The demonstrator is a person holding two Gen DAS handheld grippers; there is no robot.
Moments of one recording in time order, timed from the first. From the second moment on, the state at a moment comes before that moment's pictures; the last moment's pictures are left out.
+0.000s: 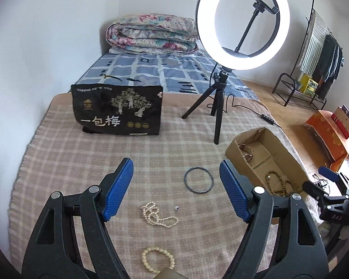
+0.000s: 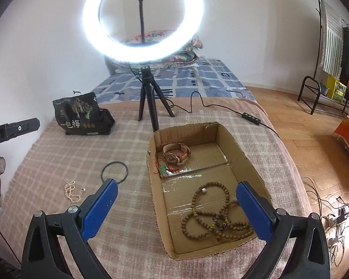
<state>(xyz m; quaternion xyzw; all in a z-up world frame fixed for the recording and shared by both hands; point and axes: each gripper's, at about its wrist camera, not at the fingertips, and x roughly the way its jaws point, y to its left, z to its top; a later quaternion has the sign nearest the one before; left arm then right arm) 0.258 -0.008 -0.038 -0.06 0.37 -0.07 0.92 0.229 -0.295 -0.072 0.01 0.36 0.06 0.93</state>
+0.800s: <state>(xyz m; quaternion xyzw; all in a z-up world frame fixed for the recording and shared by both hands) 0.160 0.024 -0.131 -0.07 0.45 -0.09 0.89 0.255 -0.194 -0.111 0.02 0.42 0.21 0.88</state>
